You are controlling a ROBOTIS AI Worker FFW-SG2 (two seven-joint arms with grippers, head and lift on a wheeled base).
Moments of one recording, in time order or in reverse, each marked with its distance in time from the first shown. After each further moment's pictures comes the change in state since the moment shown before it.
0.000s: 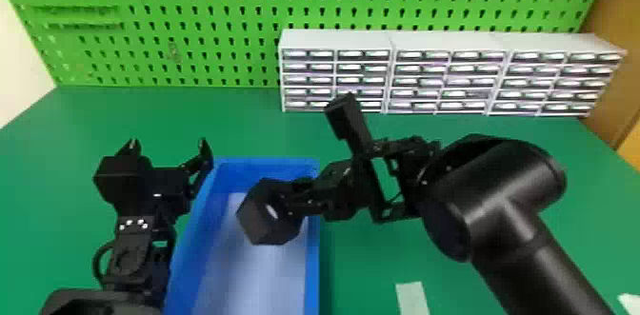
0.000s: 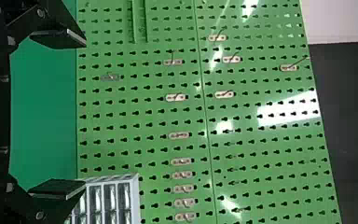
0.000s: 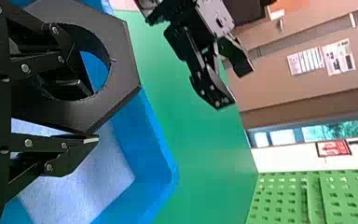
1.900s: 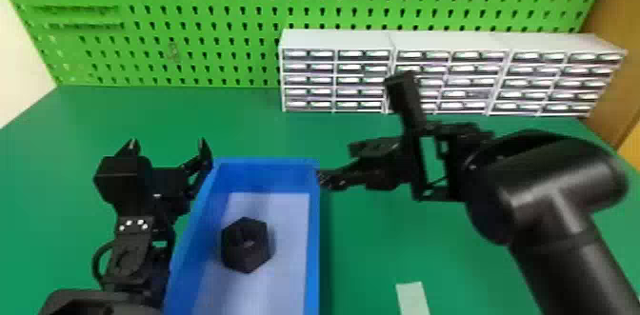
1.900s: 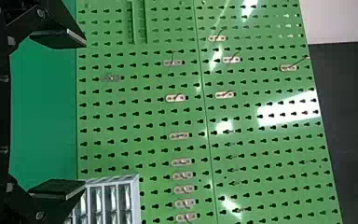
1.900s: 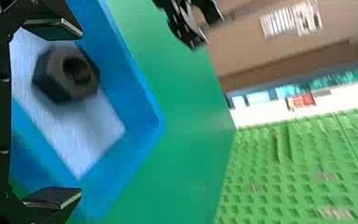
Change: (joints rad) left arm 0.002 0.000 0.001 0.000 -0.004 0.000 0.000; right arm 0.049 0.017 -0.212 -0.028 0.069 -0.007 -0.014
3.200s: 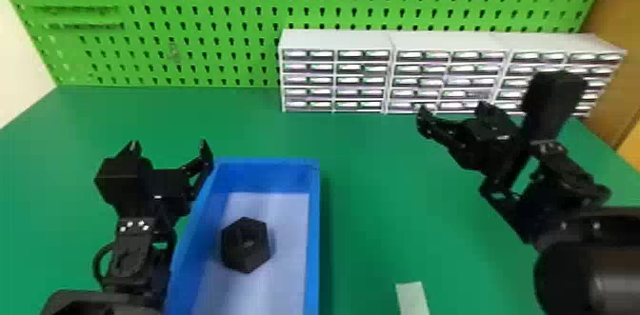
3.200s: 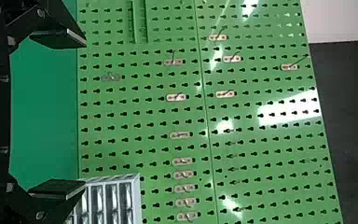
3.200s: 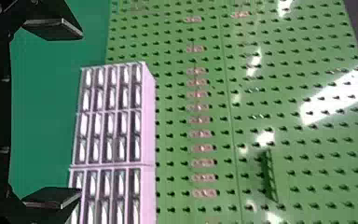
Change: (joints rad) left arm 0.003 0.000 -0.003 0.000 0.000 0.000 0.000; right arm 0.323 0.096 -0.304 -0.209 -0.047 -0.482 -0.587
